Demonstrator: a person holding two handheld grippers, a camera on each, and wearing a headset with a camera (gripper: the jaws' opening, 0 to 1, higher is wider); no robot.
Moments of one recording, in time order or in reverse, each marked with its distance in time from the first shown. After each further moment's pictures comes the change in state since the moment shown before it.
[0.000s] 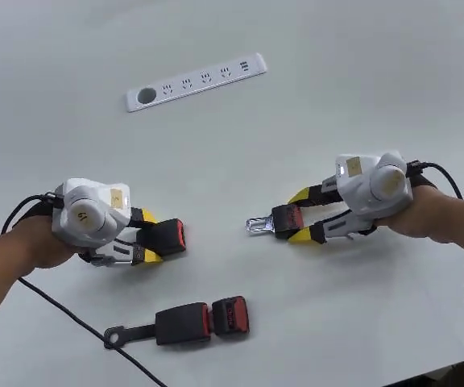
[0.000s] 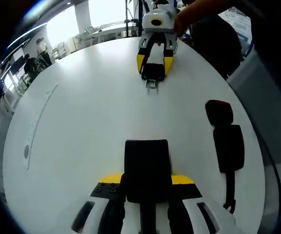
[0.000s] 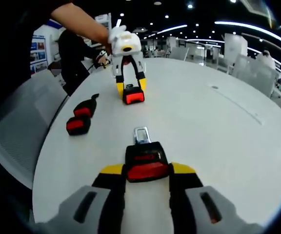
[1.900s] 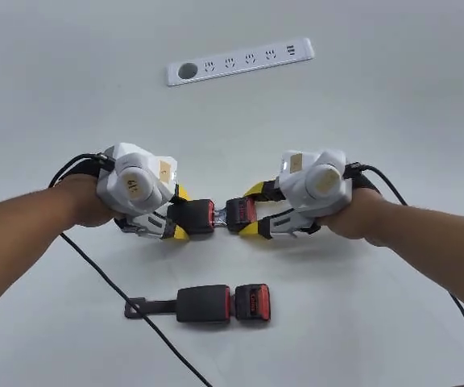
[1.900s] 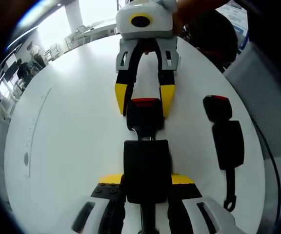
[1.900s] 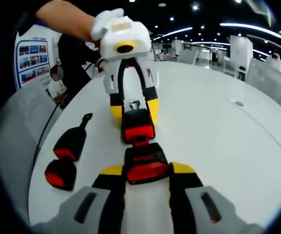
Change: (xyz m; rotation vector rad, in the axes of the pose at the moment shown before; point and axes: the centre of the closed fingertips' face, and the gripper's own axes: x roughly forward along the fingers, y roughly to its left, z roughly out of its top) left arm 0.003 0.001 -0.001 0.051 0.052 -0.015; right arm 0.102 0.006 0.068 -0.001 -0.027 0.048
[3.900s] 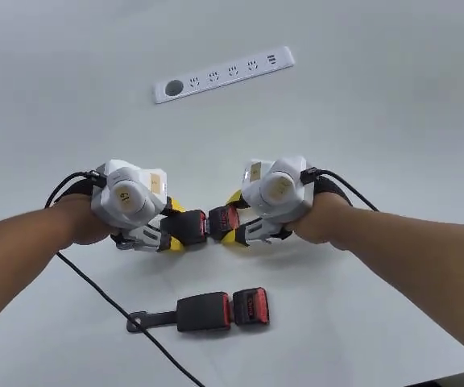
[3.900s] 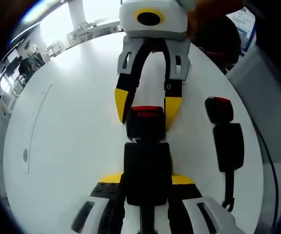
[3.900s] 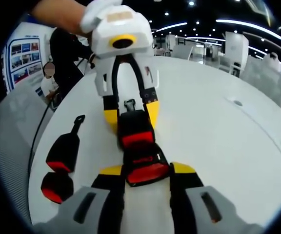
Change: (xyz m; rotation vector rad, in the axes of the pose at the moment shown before) left arm -0.002 -0.002 0.001 -0.029 0.012 0.000; right arm 0.014 0.001 0.008 0.016 0.052 -0.065
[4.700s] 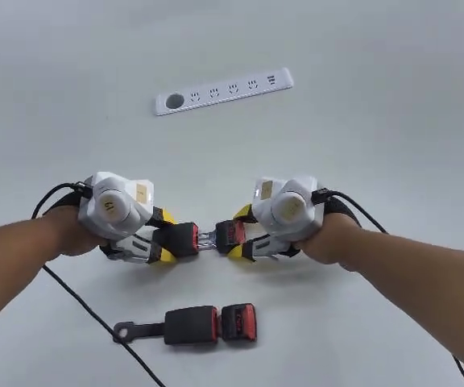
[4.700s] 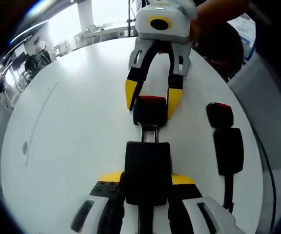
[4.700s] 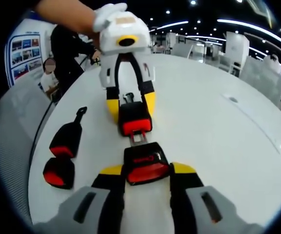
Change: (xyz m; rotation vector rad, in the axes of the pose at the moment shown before) left arm -0.002 0.001 -0.001 -0.061 -0.076 0.012; right arm -0.023 -0.004 -0.018 -0.022 0.028 -0.015
